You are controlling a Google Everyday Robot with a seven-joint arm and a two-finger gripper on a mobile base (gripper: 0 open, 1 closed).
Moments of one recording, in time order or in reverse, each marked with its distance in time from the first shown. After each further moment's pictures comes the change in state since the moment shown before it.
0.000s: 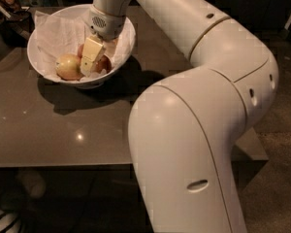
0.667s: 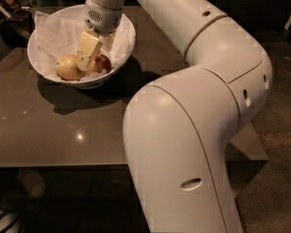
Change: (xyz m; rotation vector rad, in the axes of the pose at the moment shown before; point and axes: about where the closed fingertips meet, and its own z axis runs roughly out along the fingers) arm -0.010 0.002 -0.013 0.020 -0.007 -0.014
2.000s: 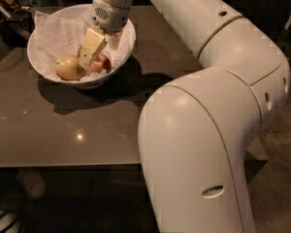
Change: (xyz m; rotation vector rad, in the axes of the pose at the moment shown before) arm 0.011 0.004 -0.012 -0.015 -0.035 0.055
